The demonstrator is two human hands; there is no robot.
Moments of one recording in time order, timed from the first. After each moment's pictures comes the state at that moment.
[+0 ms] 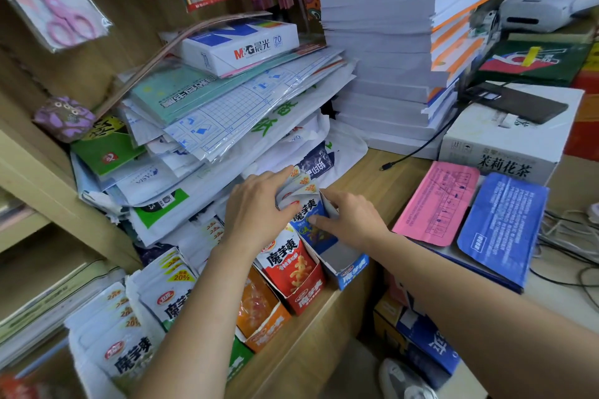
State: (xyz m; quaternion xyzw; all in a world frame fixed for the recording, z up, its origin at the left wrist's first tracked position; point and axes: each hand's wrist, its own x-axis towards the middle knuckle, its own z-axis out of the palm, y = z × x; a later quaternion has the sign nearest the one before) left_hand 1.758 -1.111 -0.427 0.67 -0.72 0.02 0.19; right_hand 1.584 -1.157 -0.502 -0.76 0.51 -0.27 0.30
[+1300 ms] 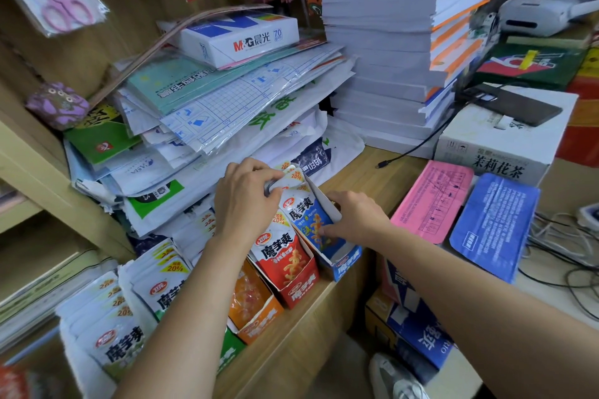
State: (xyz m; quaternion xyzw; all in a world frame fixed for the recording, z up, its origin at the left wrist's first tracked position) left_hand 1.767 -1.120 -0.438 0.70 -0.67 0.06 0.24; right_hand 1.568 -1.161 -0.499 -0.78 0.53 -0.16 0.29
